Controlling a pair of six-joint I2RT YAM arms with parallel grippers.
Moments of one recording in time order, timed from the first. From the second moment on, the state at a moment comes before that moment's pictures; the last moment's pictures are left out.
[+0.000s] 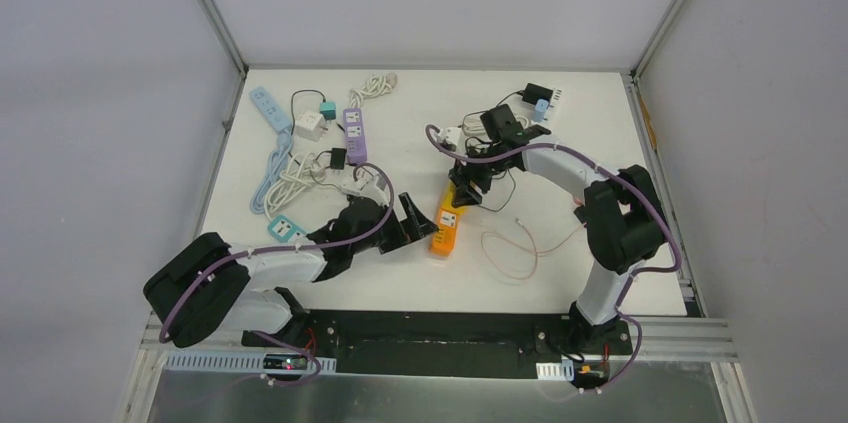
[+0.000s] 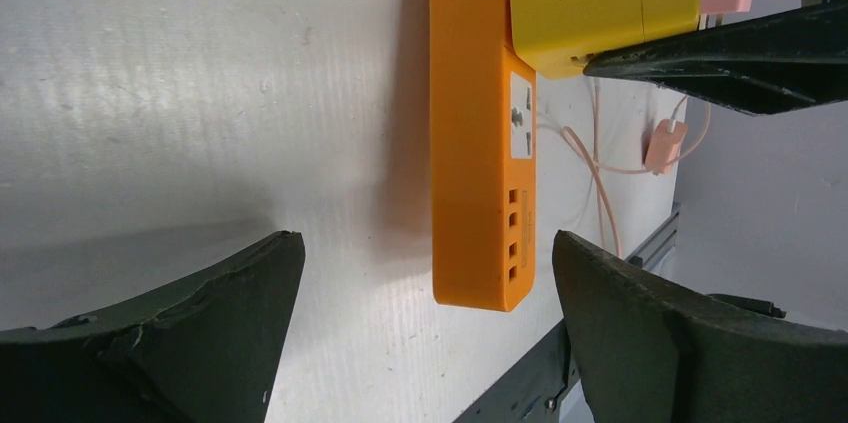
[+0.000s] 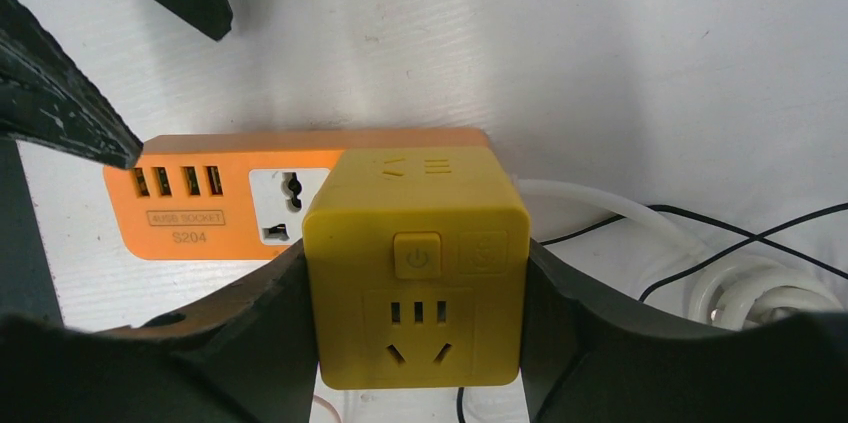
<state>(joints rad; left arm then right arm) -0.80 1.25 0.33 0.52 0.07 -1.08 0.51 1.79 1.26 -0.61 -0.67 -0.69</state>
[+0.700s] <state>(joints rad) -0.70 1.71 0.43 0.95 0.36 -1.28 0.47 1.79 1.21 -0.49 -0.75 -0.60</state>
